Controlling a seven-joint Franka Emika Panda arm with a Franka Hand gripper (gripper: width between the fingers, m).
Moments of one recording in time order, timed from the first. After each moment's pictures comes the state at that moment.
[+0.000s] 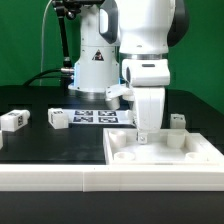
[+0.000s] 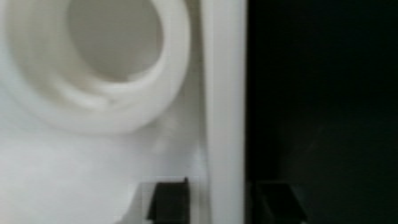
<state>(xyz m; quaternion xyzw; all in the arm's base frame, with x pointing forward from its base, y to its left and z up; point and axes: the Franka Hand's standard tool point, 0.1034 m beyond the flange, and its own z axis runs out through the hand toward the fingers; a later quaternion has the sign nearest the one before) 0.482 0.059 0.006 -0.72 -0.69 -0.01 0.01</state>
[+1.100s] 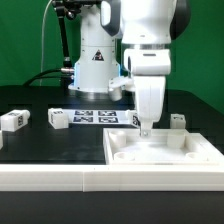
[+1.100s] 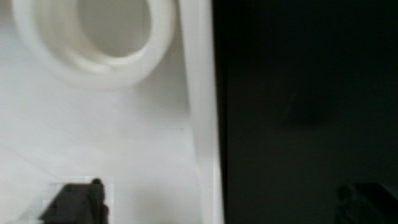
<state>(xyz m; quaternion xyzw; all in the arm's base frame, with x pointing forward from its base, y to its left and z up) 0.477 0.066 0.034 -0.74 -0.67 -0.02 0.00</state>
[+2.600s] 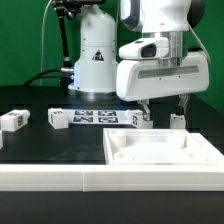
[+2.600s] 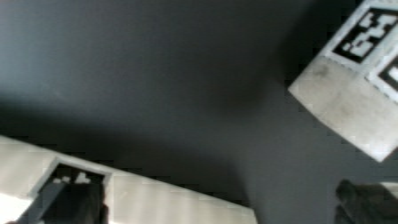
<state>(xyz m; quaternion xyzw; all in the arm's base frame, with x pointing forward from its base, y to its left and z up) 0.447 0.112 0.041 -0.99 -0.16 -0.04 0.03</state>
